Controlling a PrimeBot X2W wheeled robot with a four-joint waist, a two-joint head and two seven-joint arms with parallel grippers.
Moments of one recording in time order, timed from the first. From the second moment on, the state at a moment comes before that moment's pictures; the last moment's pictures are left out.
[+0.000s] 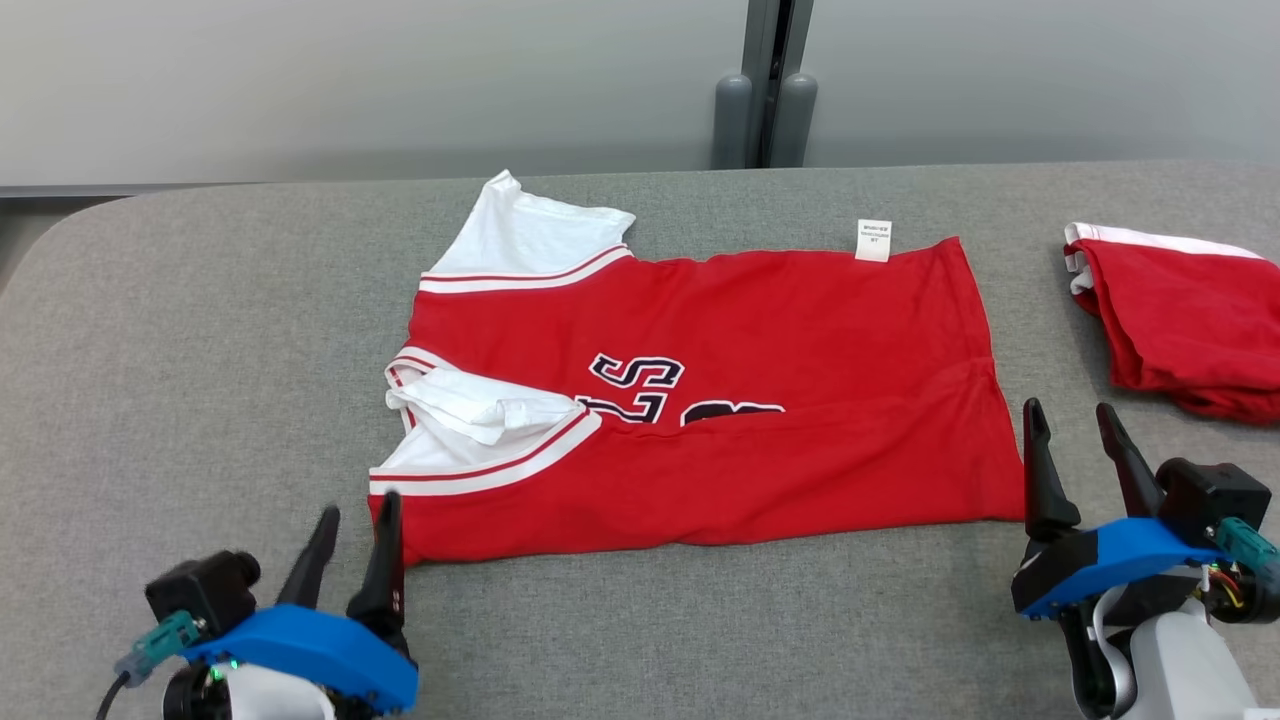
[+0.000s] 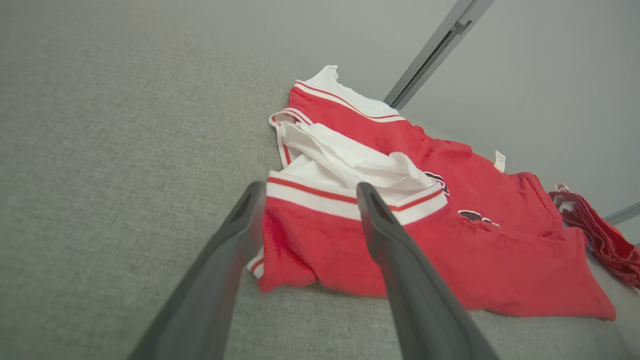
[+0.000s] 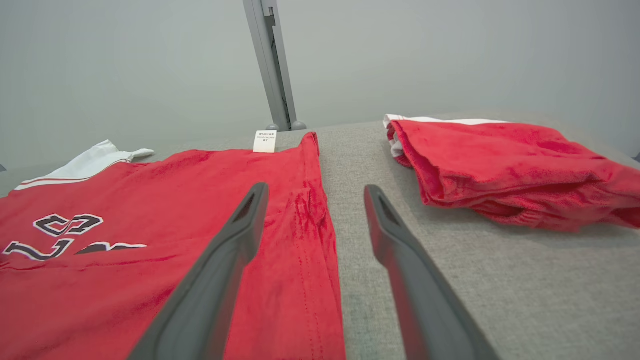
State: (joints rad) left arm -0.08 0.23 -0.24 0.21 -0.73 0.00 -0.07; right arm -0.29 -0.05 -0.17 0.49 0.12 0.13 -0.22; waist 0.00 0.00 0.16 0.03
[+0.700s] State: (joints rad) left arm -0.11 0.22 -0.25 0.32 -0.83 0.03 0.10; right arm -0.22 -0.05 -0.14 0.34 0.13 0.13 -0.09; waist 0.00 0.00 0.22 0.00
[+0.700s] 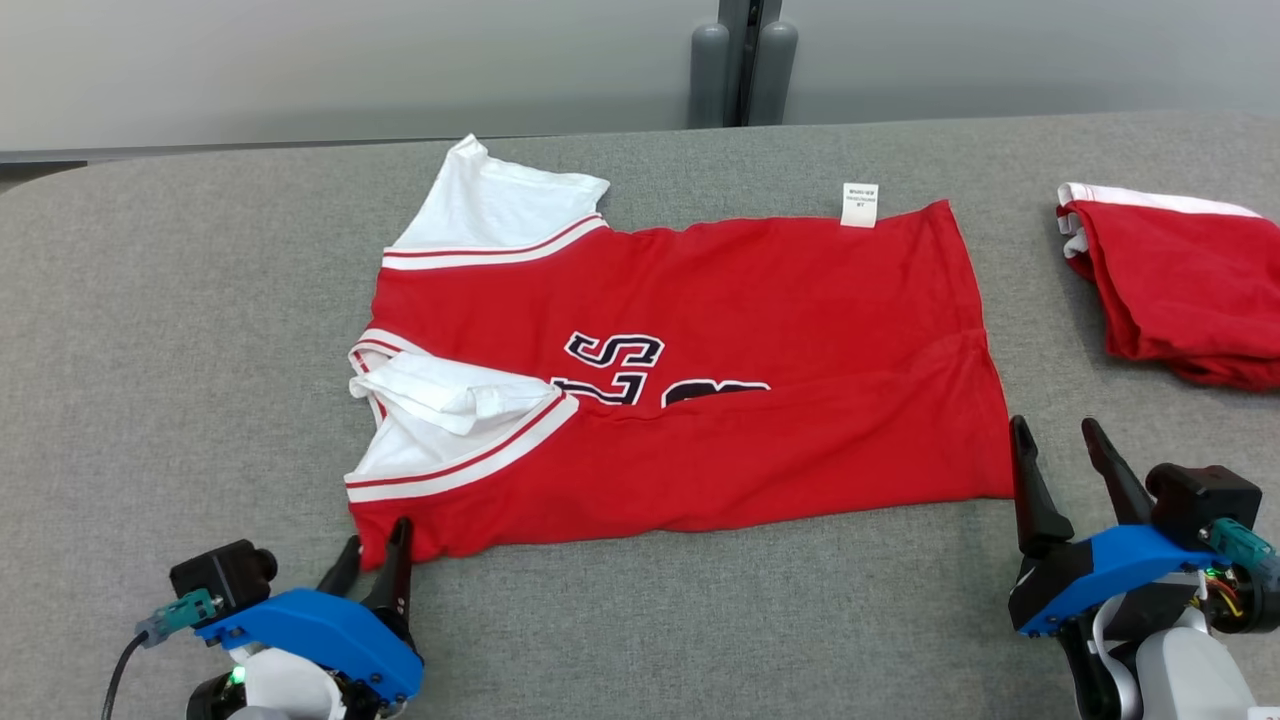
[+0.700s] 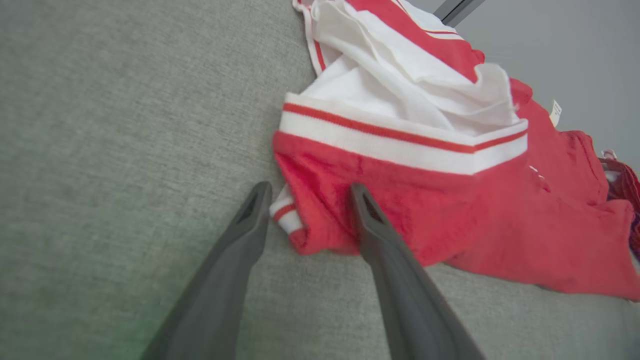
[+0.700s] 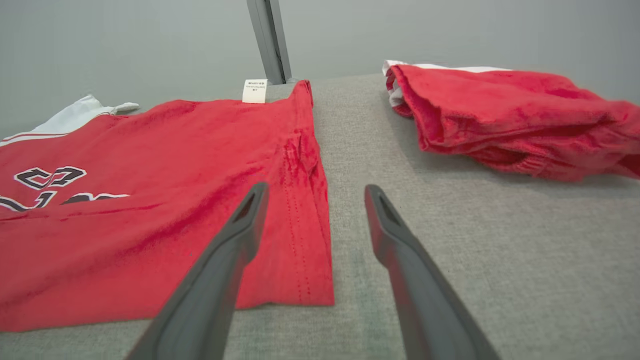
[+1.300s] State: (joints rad) left arm -0.13 0.21 -0.25 0.29 -0.82 0.00 0.01; right arm -0.30 -0.05 -0.13 0.61 0.23 0.13 -0.05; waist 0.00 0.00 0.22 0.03
